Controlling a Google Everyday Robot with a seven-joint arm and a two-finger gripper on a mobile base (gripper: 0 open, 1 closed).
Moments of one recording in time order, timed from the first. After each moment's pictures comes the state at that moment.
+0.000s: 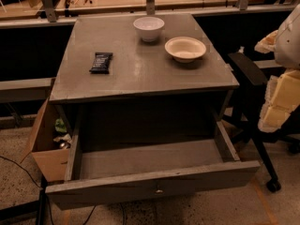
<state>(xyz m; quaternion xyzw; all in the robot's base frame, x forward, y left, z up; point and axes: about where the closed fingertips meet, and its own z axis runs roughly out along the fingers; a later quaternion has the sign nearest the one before) 0.438 -0.217 0.976 -0.60 0.78 -0.03 0.16</state>
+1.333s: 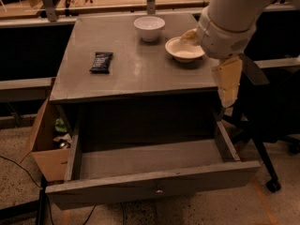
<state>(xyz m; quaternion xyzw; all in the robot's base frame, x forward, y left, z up) 0.517 -0.133 0.953 -0.82 0.55 -0.11 0.11</state>
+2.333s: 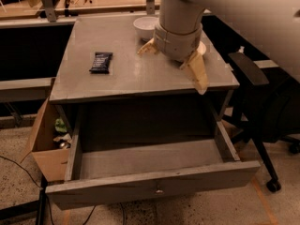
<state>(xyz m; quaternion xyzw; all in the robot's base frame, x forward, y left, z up) 0.558 -0.058 0.922 -0.93 0.34 -0.11 0.06</state>
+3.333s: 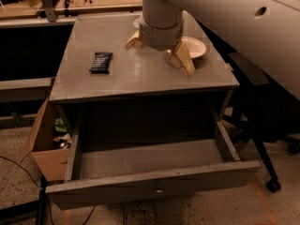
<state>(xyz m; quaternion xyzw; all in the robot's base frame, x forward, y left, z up) 0.601 -0.034 0.928 -0.95 0.26 -0.16 0.05</state>
